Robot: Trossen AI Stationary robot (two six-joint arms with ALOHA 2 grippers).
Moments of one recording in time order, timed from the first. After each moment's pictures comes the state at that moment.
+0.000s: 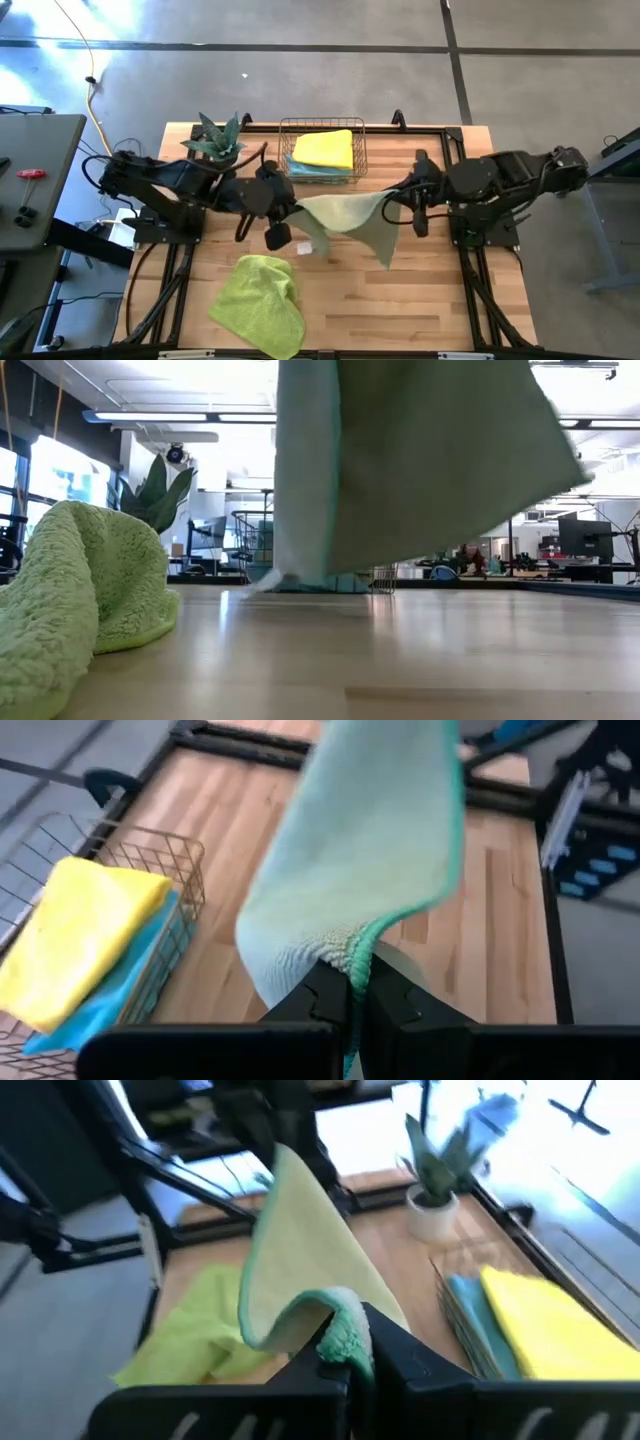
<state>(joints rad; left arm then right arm) -0.17 1.48 1.72 -0.98 -0.37 -0.38 0.31 1.12 1.44 -0.75 0.37 0.29</state>
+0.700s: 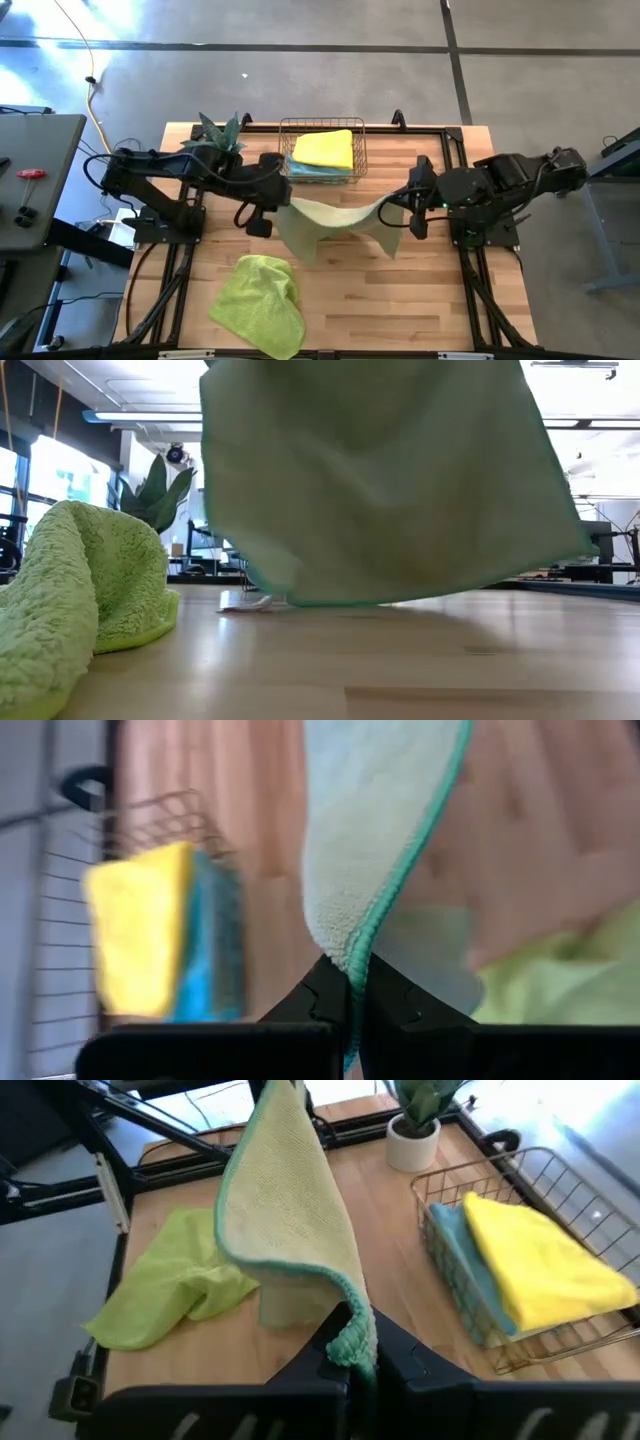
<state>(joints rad) -0.04 1.49 1.74 -1.22 -0.21 0.11 0.31 1.12 1.40 -0.90 0.37 0.38</state>
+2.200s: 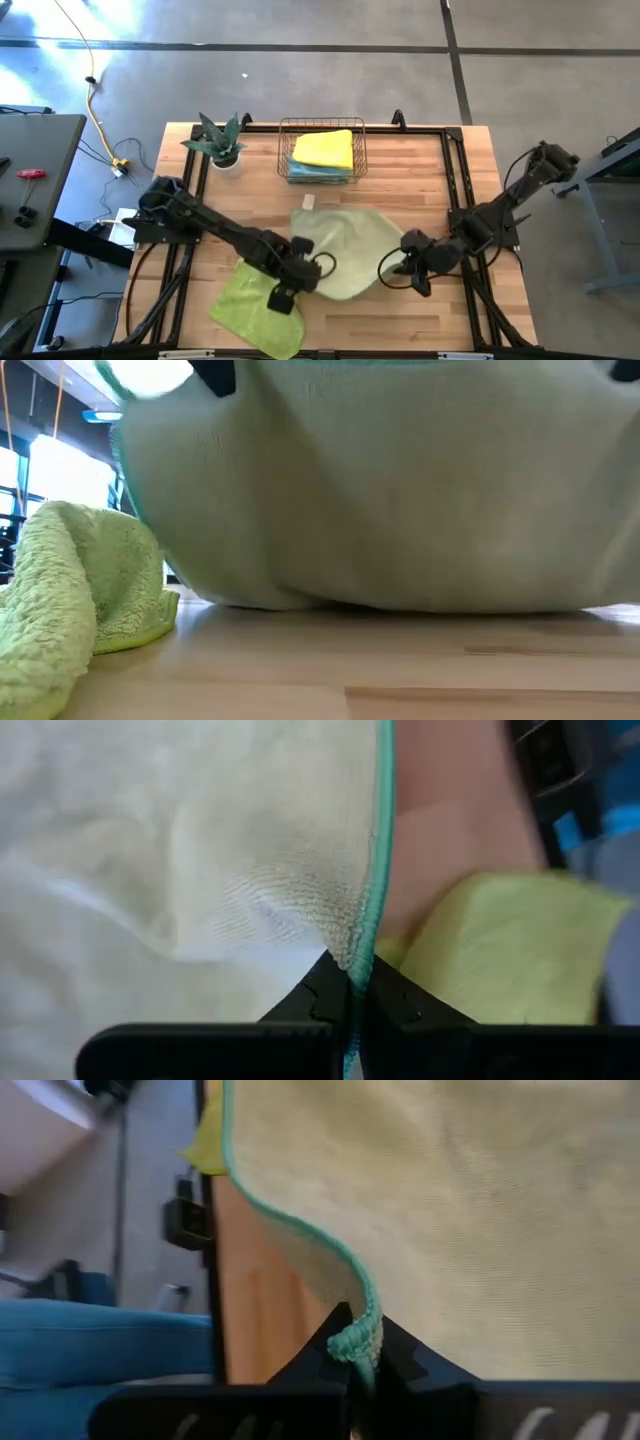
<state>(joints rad) -0.32 1.86 1.60 -0.94 -0.03 -0.14 0.66 1.10 0.78 -0.46 0.21 0.93</state>
